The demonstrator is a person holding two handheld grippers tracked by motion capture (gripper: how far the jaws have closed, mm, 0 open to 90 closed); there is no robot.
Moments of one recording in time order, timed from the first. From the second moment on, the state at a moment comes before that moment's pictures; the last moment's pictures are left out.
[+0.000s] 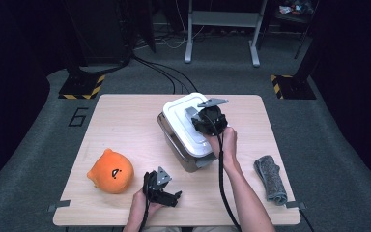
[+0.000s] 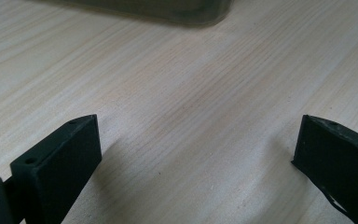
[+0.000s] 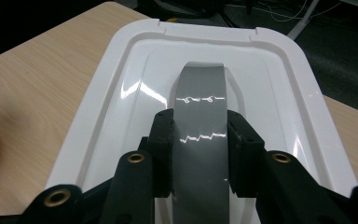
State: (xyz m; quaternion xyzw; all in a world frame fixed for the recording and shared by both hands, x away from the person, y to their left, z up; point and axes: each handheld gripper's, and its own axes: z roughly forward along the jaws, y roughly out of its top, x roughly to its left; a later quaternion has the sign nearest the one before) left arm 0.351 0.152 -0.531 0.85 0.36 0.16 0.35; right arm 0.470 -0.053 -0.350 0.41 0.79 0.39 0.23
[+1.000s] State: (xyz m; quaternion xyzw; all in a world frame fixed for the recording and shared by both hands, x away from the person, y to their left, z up) left arm 0.350 0.151 -0.532 0.85 0.36 0.16 0.36; right arm 0.480 -0.120 -0.333 0.46 0.75 0.39 0.27
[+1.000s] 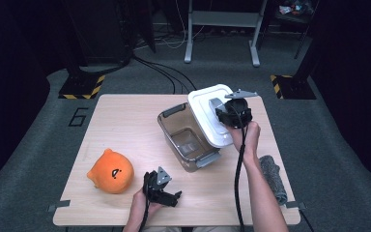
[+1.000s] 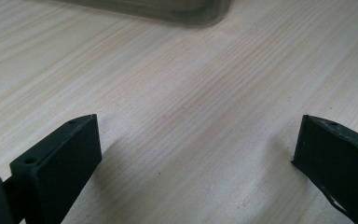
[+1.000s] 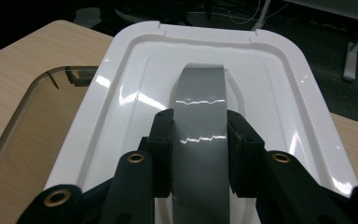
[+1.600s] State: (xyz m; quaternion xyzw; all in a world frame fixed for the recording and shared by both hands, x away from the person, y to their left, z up) left arm 0.351 0.152 -0.532 0.85 0.36 0.16 0.36; right arm 0.498 -0.174 -0.351 0.53 0.71 0.38 0.28
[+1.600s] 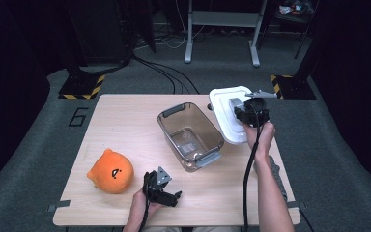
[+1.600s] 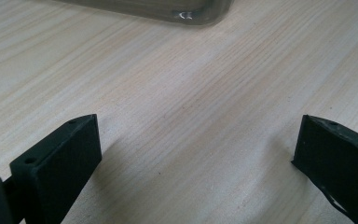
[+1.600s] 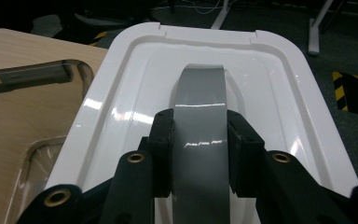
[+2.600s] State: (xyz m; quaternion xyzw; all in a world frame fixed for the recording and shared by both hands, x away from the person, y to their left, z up) left arm 0.351 0.152 -0.531 0.85 0.36 0.16 0.36; right arm 0.532 -0.191 -0.425 0.59 0.68 0.34 0.28
